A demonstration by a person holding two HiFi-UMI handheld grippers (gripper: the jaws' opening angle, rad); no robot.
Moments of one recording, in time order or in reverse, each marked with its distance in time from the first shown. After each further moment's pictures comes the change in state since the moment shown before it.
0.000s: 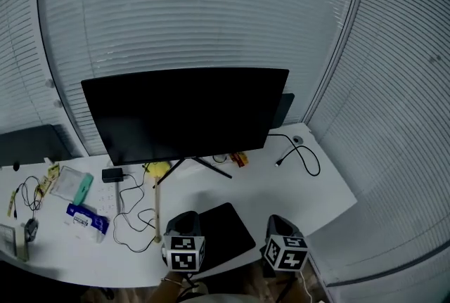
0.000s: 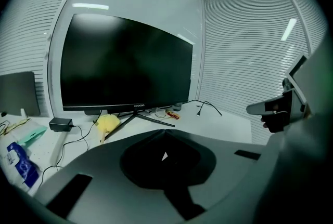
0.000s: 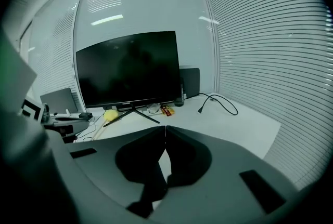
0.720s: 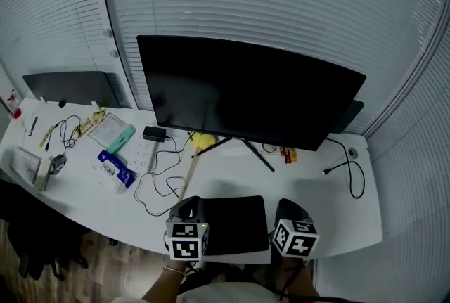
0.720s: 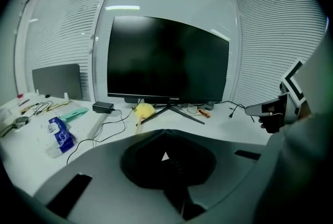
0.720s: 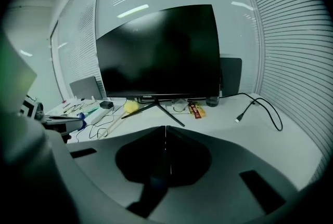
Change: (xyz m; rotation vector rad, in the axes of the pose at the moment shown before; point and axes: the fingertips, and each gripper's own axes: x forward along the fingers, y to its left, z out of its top) left arm -0.036 0.049 -0.022 -0.207 0.049 0.345; right arm 0.082 0.054 0.020 -0.181 0.120 0.317
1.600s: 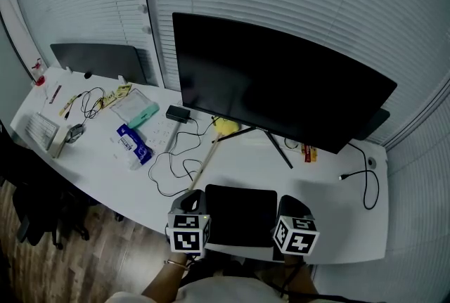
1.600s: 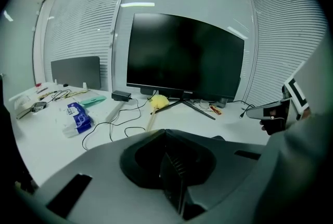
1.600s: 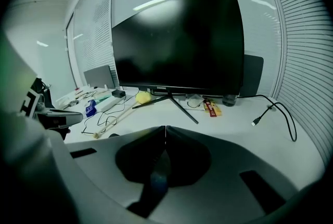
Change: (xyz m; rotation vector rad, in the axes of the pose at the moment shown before) left arm -0.024 0.025 -0.031 -0.095 0.045 0.135; right arm 0.020 0.031 -0.014 -0.137 0.050 0.117
